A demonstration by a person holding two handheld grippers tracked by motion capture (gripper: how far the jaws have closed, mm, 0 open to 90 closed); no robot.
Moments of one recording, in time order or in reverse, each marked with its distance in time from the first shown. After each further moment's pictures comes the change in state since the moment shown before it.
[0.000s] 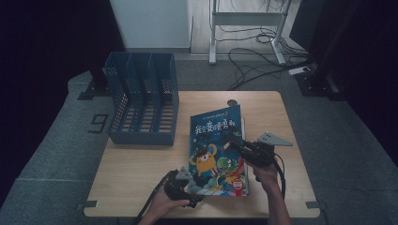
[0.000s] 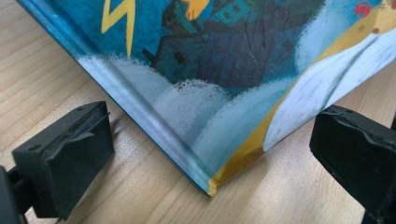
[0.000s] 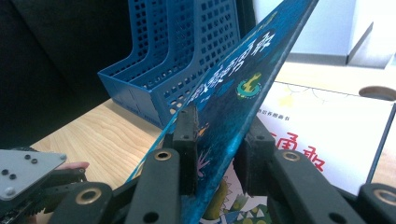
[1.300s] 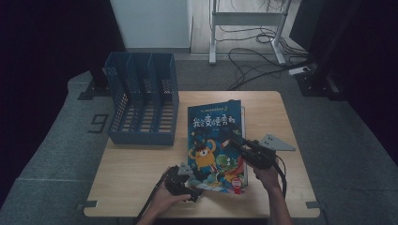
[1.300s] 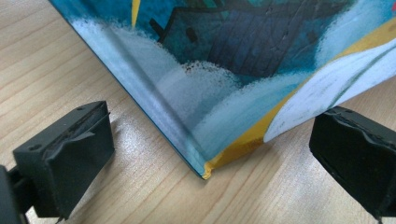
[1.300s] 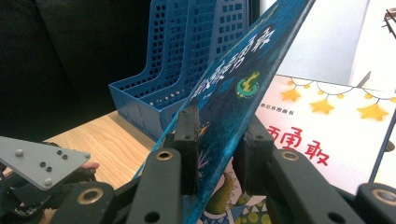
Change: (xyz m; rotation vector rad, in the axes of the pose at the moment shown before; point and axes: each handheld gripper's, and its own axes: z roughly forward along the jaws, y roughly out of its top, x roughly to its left) left arm 0.009 0.008 0.005 0.010 0.079 -0.014; right arm 0.009 0.005 -0.008 -0.103 0.028 -0.125
